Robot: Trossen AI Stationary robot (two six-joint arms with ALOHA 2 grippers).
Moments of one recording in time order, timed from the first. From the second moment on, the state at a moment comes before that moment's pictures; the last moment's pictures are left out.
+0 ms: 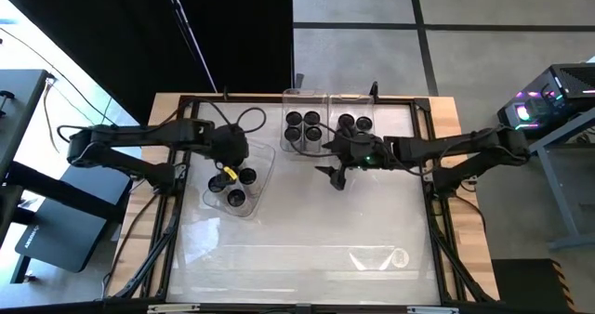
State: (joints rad) left arm 0.15 1.18 0.98 -0.98 -0.09 0.10; right arm 0.01 1.33 0.95 -0.15 0.24 0.16
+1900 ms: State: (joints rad) left arm -0.08 1.05 1.22 -1.28 -0.02 -0.45; right arm 0.03 1.33 0.95 -0.09 0.24 0.16
